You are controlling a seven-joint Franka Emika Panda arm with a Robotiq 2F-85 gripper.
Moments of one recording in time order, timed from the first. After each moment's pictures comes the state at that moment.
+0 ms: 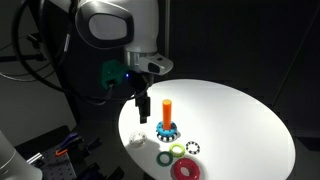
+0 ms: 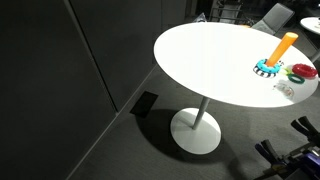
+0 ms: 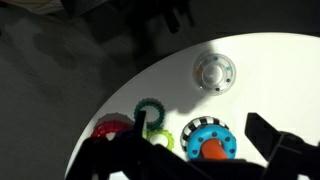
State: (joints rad) arm -0.24 -0.21 -0.22 -2.49 -0.04 2.19 0.05
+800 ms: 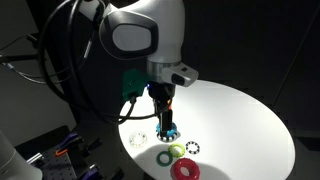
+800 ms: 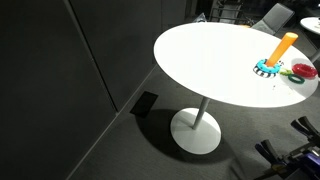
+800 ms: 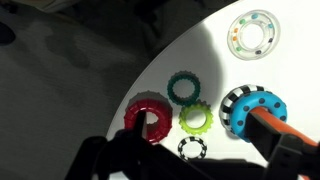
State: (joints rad) arm -0.28 -0.04 -0.28 -2.36 -0.04 2.25 0.05
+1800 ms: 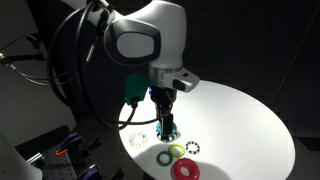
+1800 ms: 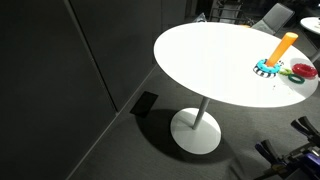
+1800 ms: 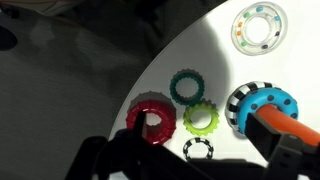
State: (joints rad) arm -0.28 0.00 -0.28 -2.36 -0.04 2.29 0.09
